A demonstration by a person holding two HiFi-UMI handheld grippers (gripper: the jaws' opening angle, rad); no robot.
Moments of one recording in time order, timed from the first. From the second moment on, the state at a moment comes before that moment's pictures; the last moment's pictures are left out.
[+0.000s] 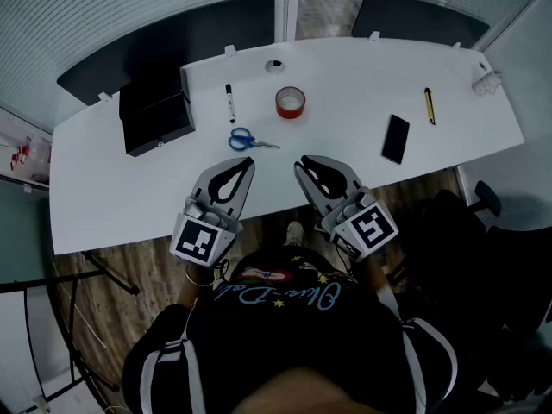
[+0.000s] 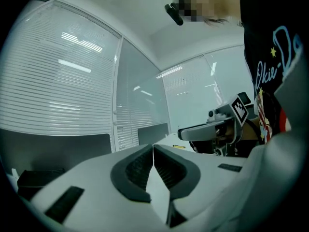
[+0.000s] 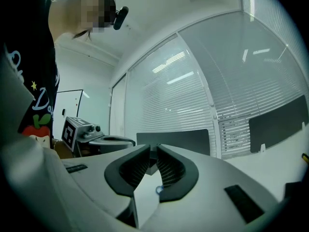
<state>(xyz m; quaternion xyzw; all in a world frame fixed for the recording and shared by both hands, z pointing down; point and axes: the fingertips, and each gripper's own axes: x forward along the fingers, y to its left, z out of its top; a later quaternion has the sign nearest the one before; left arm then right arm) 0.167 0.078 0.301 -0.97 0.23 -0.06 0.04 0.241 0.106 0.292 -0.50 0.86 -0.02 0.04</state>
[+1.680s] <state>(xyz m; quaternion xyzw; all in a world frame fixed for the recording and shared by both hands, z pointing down) 0.192 -0.013 0.338 -0.94 0.32 -0.10 0.01 0.293 -0.017 0.382 -0.46 0.88 -0.06 -0.11</state>
